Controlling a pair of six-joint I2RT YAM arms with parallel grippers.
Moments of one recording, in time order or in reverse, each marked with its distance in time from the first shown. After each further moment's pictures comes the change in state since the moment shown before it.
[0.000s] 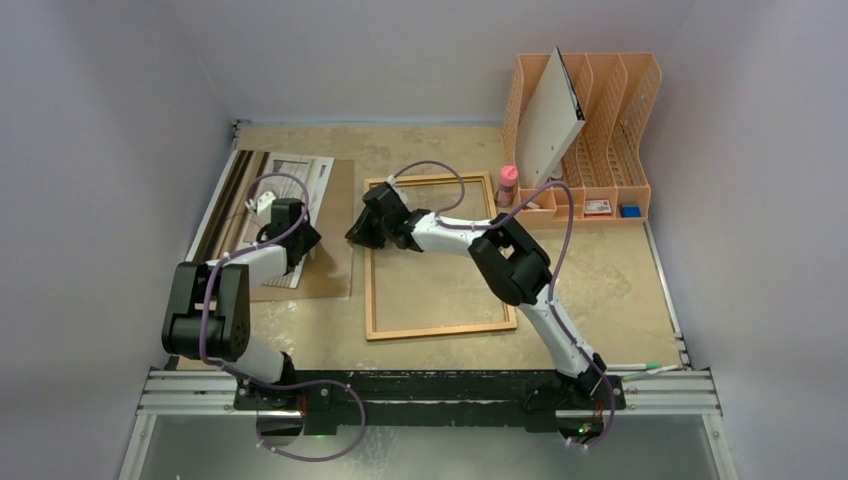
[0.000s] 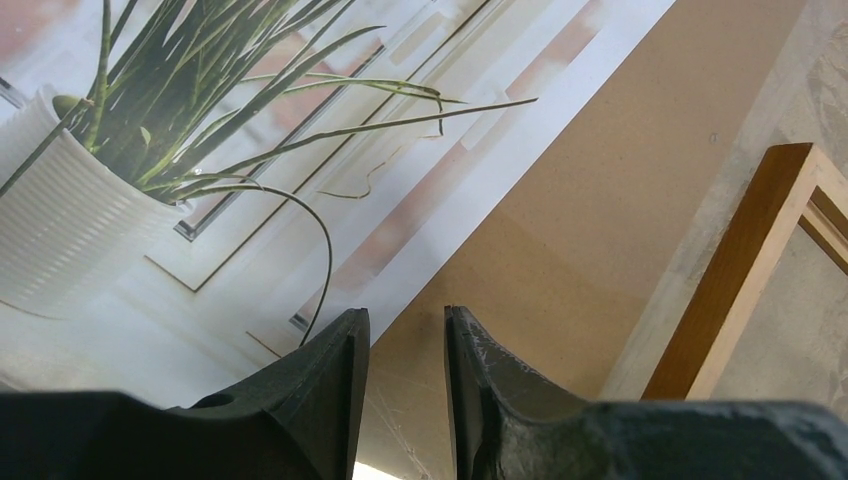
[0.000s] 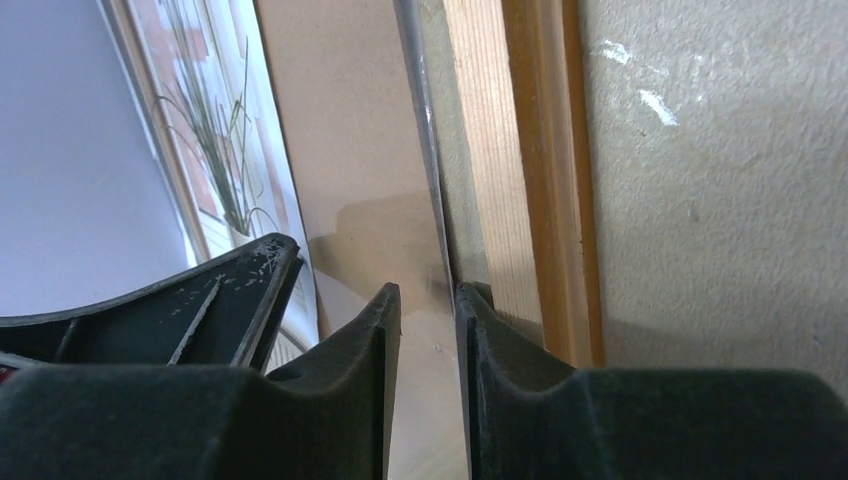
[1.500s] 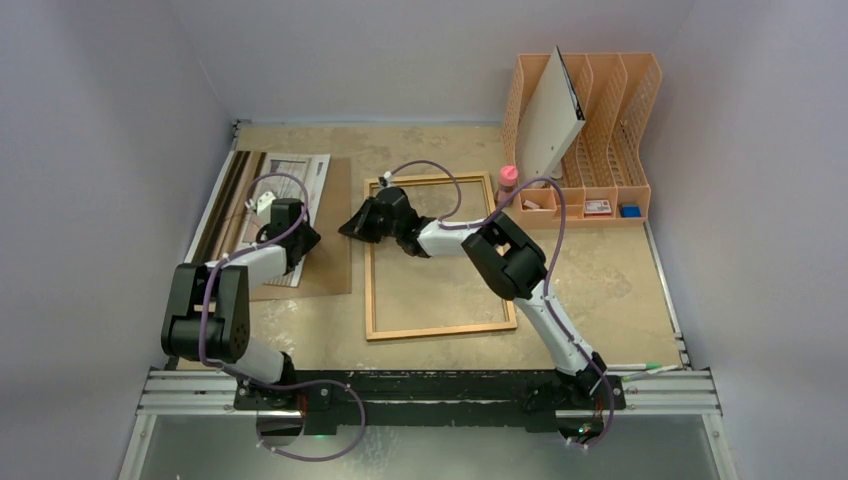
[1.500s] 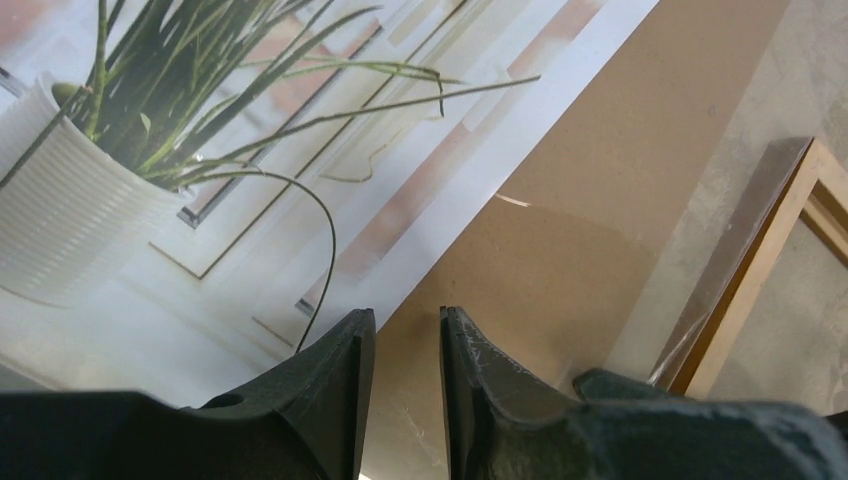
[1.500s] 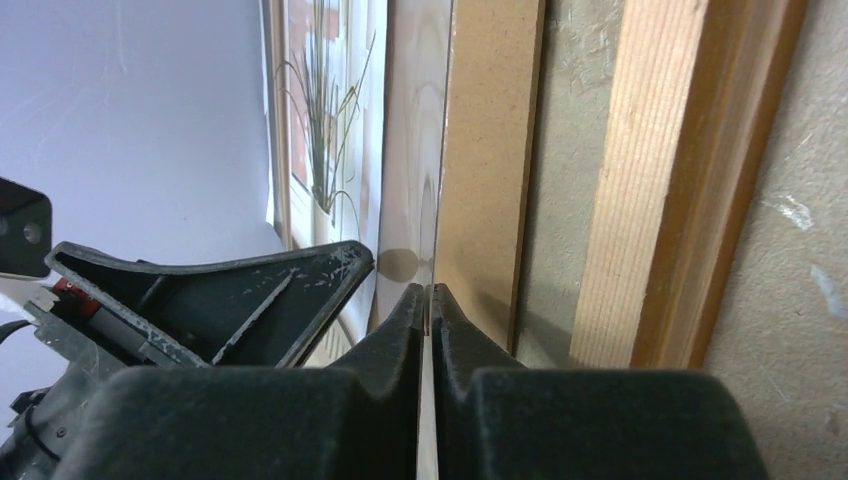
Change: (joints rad) left arm 0.001 0.000 0.000 0.003 -0.011 0.002; right arm -0.045 0.068 -0.099 0.455 -0.204 -0.060
